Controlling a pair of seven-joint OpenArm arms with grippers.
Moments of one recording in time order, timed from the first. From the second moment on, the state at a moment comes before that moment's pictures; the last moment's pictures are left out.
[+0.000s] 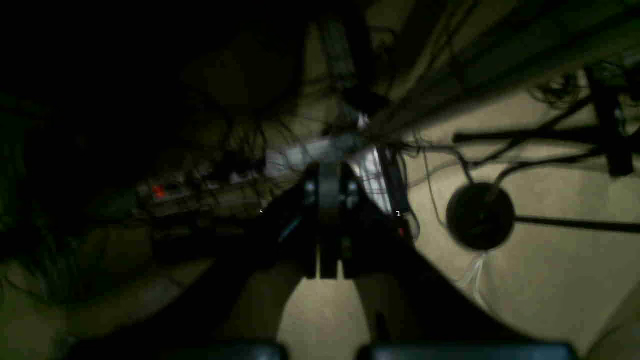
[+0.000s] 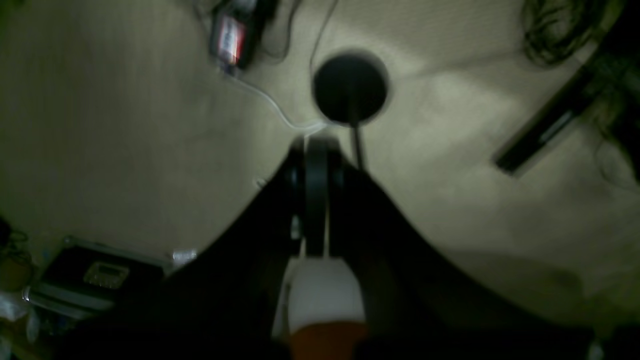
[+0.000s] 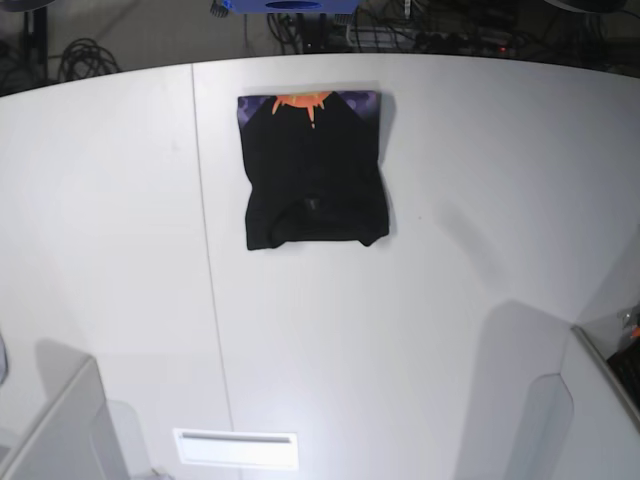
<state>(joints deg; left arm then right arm) 49.4 -8.9 -22.8 52.8 21.6 -32.6 -39.5 -59.0 22.7 -15.9 90.4 3.4 0.4 -28.5</state>
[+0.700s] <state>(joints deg) 13.6 -12.5 -23.0 0.8 51.7 -15.5 -23.7 -19.1 4.5 -20.4 3.2 2.9 0.1 10.8</state>
